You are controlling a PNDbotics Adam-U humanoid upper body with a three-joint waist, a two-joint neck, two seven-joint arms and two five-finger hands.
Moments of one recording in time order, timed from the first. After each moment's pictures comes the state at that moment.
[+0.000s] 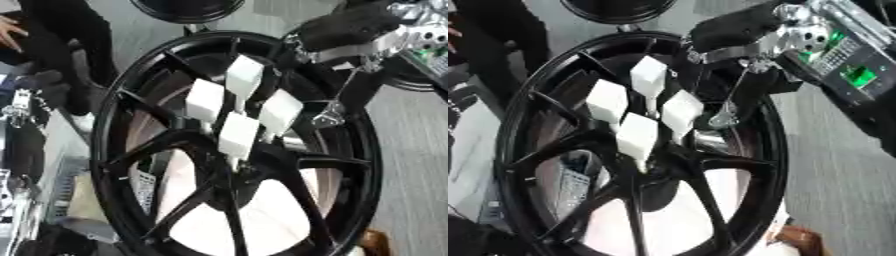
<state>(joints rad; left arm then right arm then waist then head) -0.12 0.18 0.11 -1.90 0.05 0.03 0.02 -1.05 -0.68 0.63 -1.60 0.29 -0.39 0.78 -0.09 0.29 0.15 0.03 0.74</state>
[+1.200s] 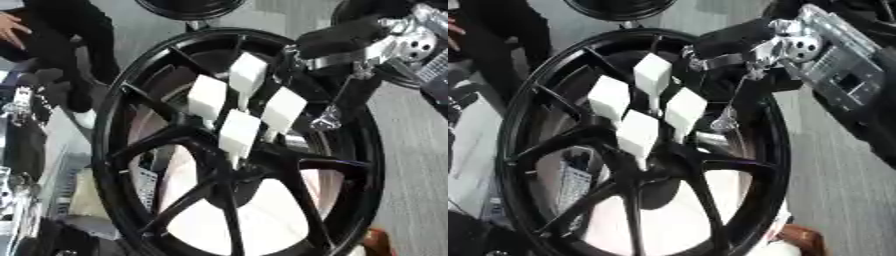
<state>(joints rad) -0.13 0.18 0.10 -1.90 0.05 0.03 0.01 -1.03 -0.66 0.63 -1.54 0.19 -0.39 0.79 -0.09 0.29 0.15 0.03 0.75</state>
